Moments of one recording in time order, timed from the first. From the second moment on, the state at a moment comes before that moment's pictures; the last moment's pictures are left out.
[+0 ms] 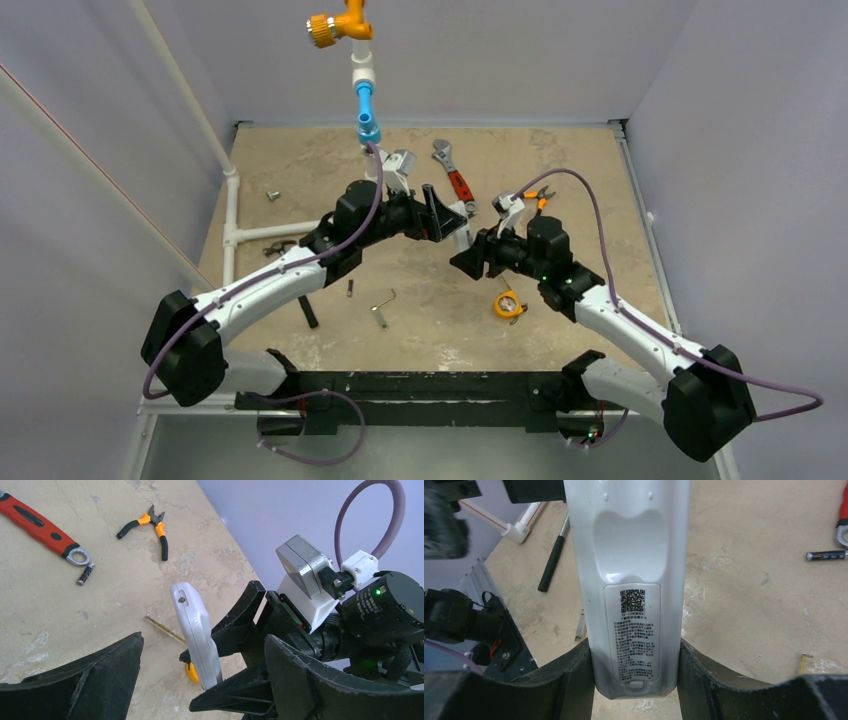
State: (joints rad) left arm -0.72 1.32 0.96 0.18 0.22 -0.65; right arm 0.53 1.04 0.58 0.11 -0.39 0.35
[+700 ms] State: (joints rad) left arm -0.72 1.41 0.99 0.20 0.29 -0.68; right arm 0.57 1.01 0.62 0.05 -0.41 0.29
